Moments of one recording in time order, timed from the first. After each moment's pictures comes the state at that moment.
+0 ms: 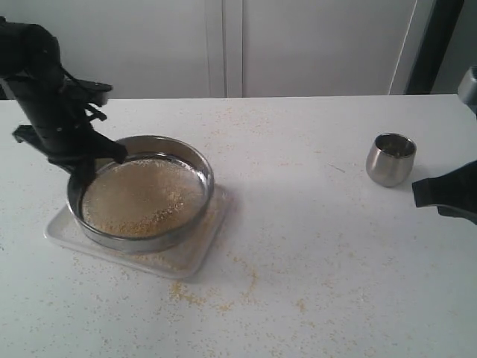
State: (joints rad) left arm -0.24 1.92 -1.49 0.03 0.97 0.01; right arm 0.17 1.00 -0.77 0.14 0.78 -0.02
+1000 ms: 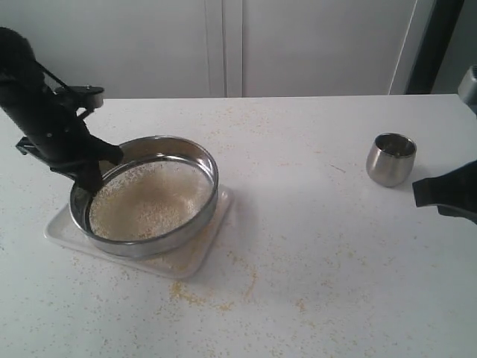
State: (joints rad) left arm -0.18 1.91 -1.43 -0.19 0.95 0.23; right arm 0.17 1.00 -0.76 0.14 0.78 -0.02
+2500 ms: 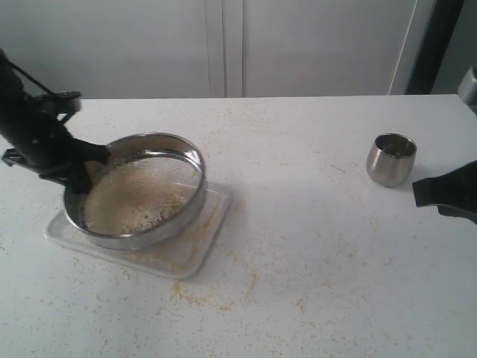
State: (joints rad) left arm -0.14 1.91 -1.38 -0.32 0.88 0.28; right arm 0.17 1.00 -0.76 0.14 0.78 -0.02
